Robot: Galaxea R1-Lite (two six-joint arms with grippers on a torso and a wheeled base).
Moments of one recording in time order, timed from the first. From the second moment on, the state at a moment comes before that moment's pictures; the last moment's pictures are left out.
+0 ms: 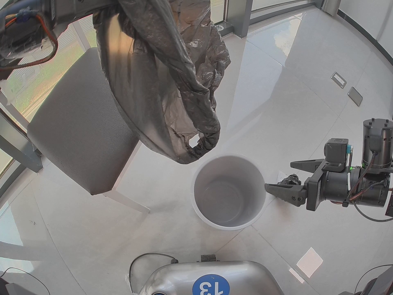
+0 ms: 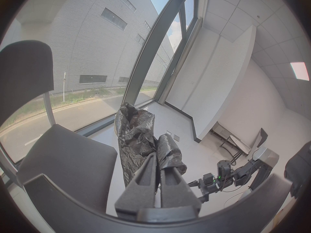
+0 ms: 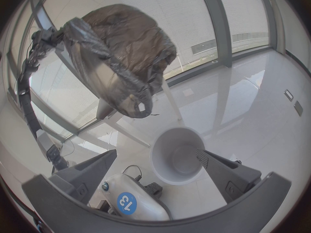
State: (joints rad) left arm -0.73 1.33 -1.52 0.15 0.02 -0.10; right arm 0.53 1.45 -0.66 -0.43 0.20 0.05
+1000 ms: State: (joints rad) left arm -0.83 1.35 -1.55 0.14 0.03 -0.14; right arm 0.60 1.72 -0.97 -0.46 0.10 -0.13
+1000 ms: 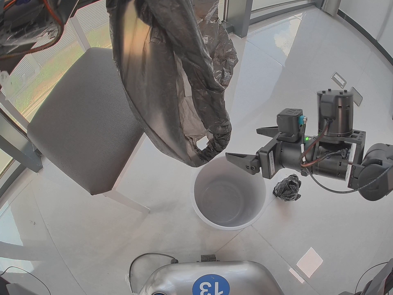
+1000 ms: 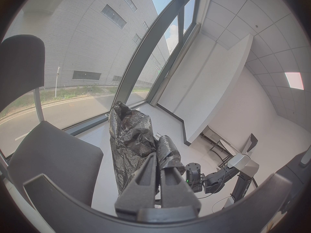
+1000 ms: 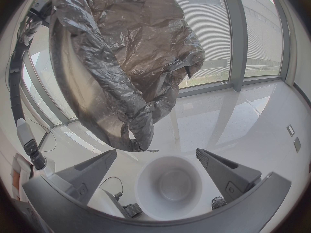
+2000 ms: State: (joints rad) left arm -0.84 1.33 -1.56 0.14 0.03 -0.15; right arm 0.67 1.95 -1.19 -0.54 -0.02 -0.04
